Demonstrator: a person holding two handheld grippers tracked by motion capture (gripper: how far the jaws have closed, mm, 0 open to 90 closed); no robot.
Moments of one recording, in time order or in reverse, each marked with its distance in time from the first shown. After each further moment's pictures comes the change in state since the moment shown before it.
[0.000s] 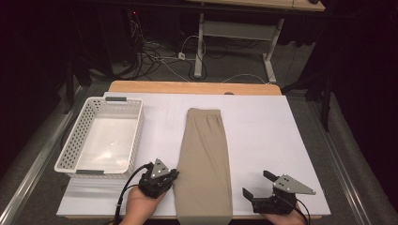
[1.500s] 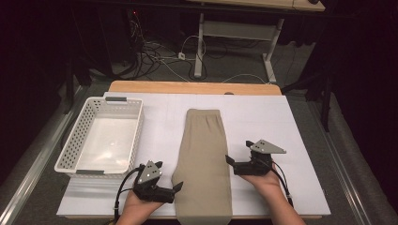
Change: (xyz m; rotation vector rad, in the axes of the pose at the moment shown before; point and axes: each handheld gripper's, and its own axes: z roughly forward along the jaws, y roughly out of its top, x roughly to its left) left arm 0.000 -0.008 -0.010 -0.146 -0.050 -0.032; right arm -0.030 0.058 0.095 0.003 -0.014 -0.021
